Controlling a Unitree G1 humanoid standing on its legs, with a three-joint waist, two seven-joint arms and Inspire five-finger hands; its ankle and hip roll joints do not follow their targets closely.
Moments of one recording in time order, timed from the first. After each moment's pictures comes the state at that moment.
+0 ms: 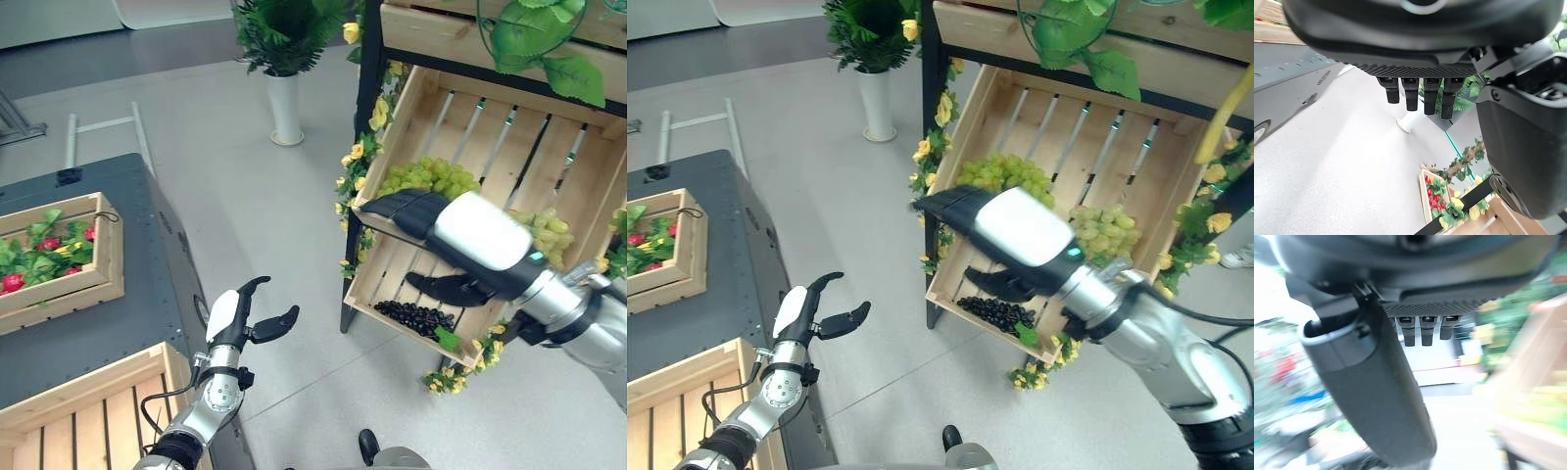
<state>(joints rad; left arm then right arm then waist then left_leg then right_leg) -0.12 0.40 -0.30 0.71 0.30 -0.38 0.50 -0.07 -0.97 0.08 -0.43 -0.36 -0.54 0.12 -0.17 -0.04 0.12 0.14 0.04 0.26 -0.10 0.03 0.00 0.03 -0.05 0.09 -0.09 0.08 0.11</state>
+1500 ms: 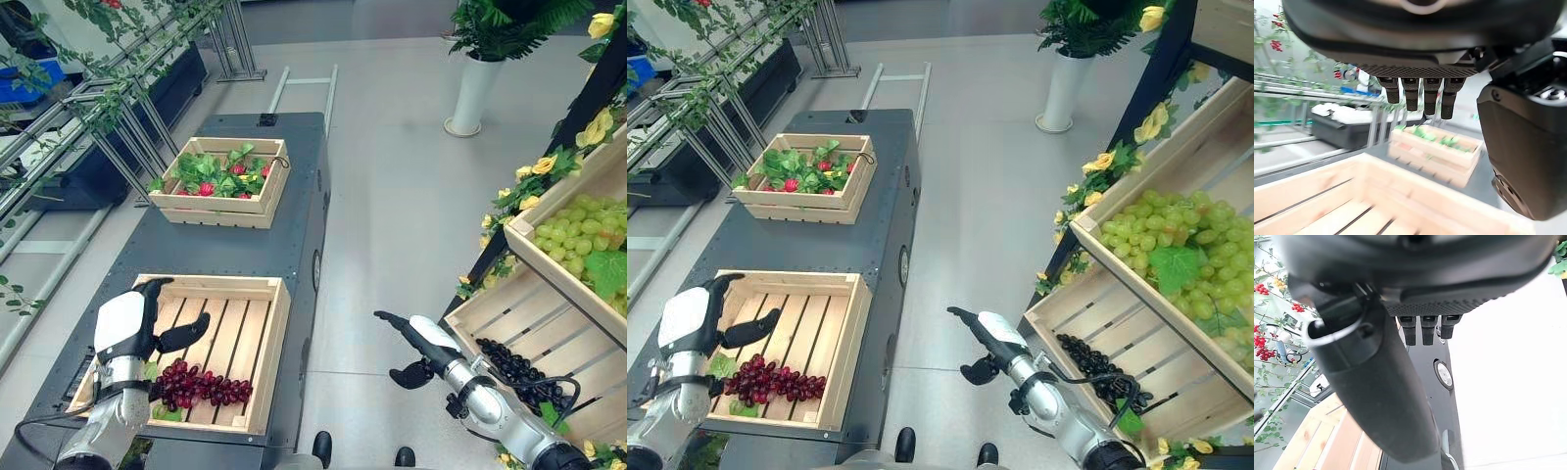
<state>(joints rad) 0.04 0.77 -0.16 0.68 0.45 -0.24 0.59 -0.03 -0.60 0.52 0.37 -0.30 -0.29 -0.12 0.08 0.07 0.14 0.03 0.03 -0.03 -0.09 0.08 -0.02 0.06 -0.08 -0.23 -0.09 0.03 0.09</state>
